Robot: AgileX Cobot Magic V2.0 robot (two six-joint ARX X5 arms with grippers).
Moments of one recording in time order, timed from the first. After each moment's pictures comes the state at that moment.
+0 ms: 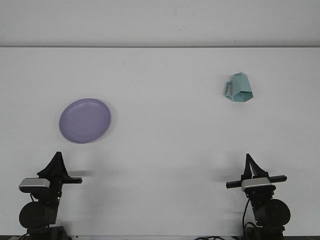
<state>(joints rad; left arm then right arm) 0.09 0.01 0.03 0.20 0.08 -0.07 -0.01 0.00 0.02 0.01 -0.08 -0.19</state>
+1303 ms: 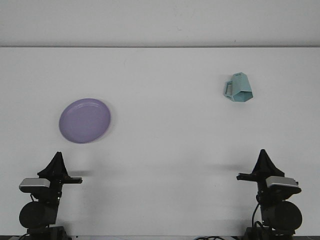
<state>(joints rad) 0.09 0.01 0.03 0.19 0.08 -0.07 -0.01 0.08 0.23 -0.06 0.06 0.25</state>
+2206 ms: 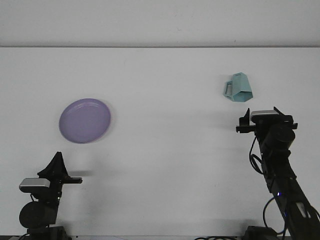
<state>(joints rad) 0.09 0.01 0.03 0.20 0.08 -0.07 -0.11 1.18 0.65 0.31 0.04 -0.20</state>
